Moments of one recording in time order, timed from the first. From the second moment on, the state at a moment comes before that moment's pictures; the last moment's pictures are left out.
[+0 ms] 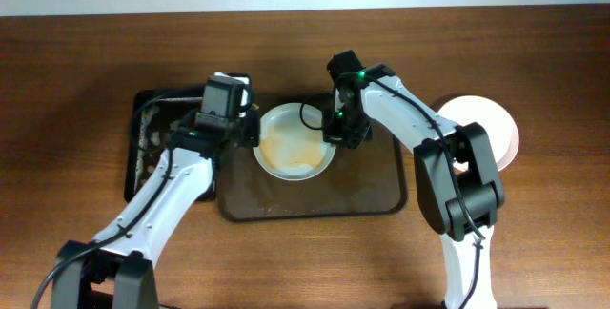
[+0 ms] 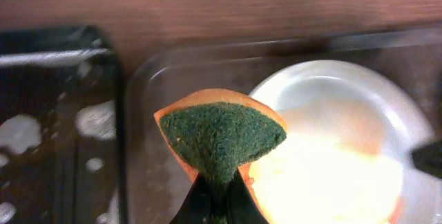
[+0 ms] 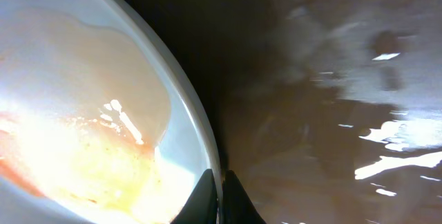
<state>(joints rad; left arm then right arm) -0.27 1.59 1.06 -0.38 -0.07 -0.19 0.39 2.23 1.70 -0.96 -0.24 0.40</state>
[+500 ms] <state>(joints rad) 0.09 1.59 1.06 -0.46 -0.07 -0.23 0.40 1.94 1.70 -1.04 0.11 0.30</state>
